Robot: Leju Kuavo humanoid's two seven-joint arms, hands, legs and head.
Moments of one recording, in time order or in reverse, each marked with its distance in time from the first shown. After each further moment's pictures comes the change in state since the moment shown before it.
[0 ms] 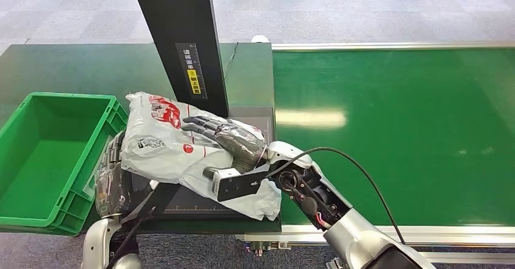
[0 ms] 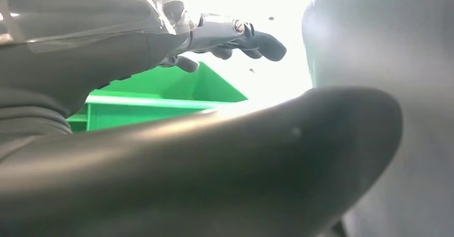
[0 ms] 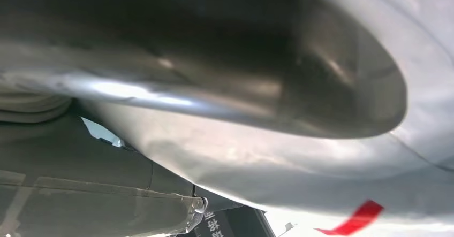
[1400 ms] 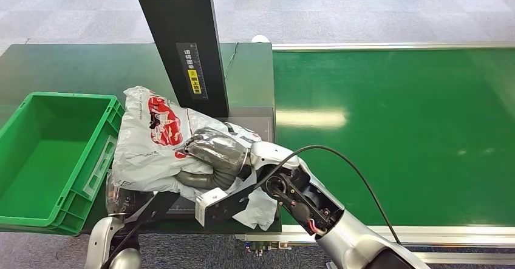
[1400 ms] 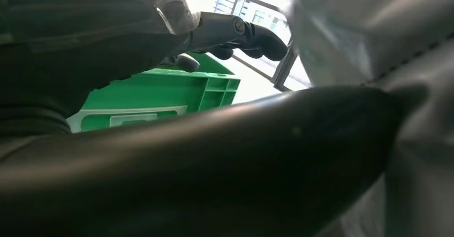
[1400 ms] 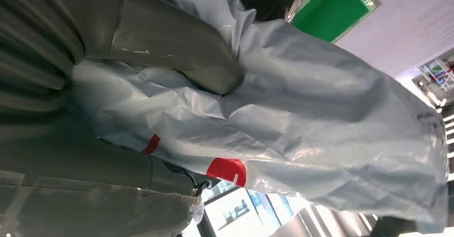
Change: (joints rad) left arm -0.041 0.011 0.037 0.159 0.122 0.020 -0.217; right arm -0.013 0.036 0.087 -0.147 -0.003 0.064 -0.028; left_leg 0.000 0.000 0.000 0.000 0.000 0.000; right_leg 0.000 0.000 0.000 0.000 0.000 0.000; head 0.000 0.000
